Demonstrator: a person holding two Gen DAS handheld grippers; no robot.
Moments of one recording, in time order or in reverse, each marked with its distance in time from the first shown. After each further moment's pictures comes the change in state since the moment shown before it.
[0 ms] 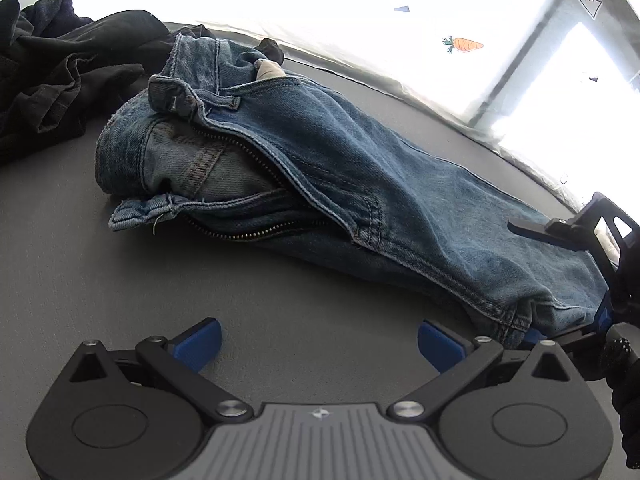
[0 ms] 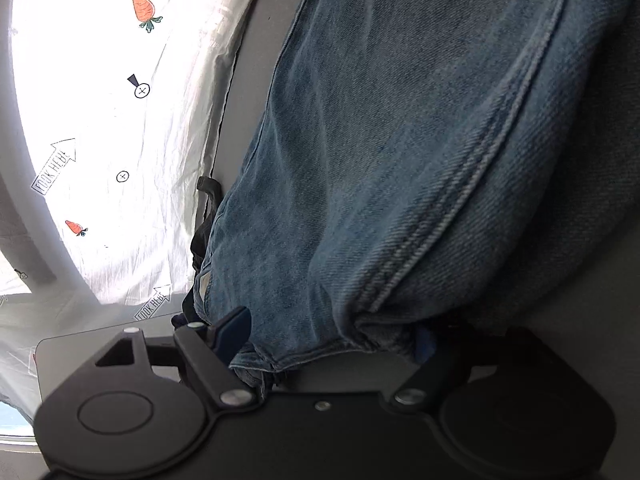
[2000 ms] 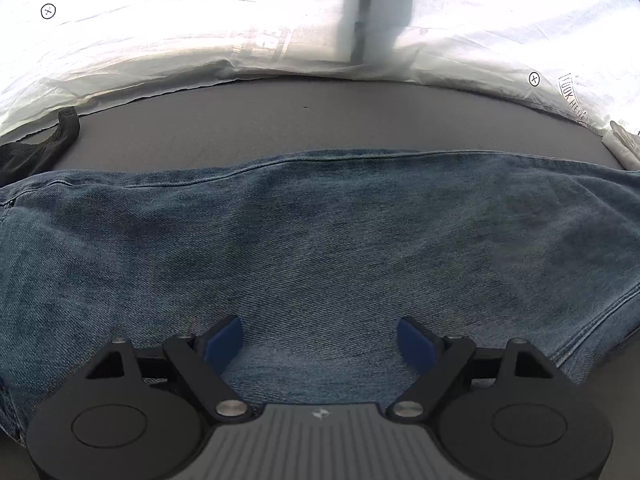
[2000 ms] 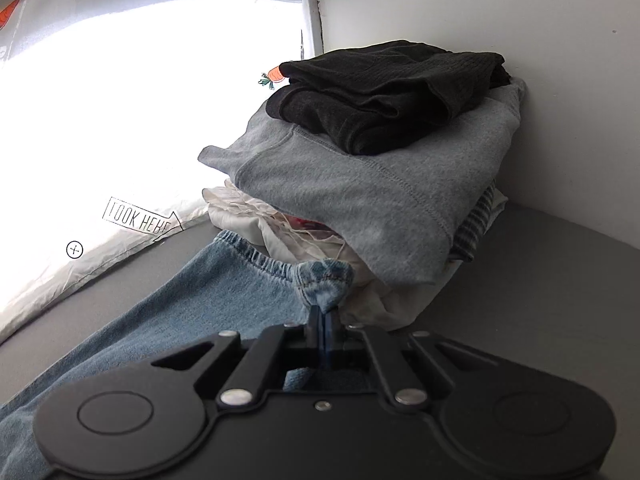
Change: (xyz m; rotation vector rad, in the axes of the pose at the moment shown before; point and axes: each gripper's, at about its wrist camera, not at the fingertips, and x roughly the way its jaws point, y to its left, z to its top) left arm 0.123 -0.208 0.053 0.328 0.123 0.108; right arm -0.394 -0.113 0.201 -0.417 -1.170 -0.842
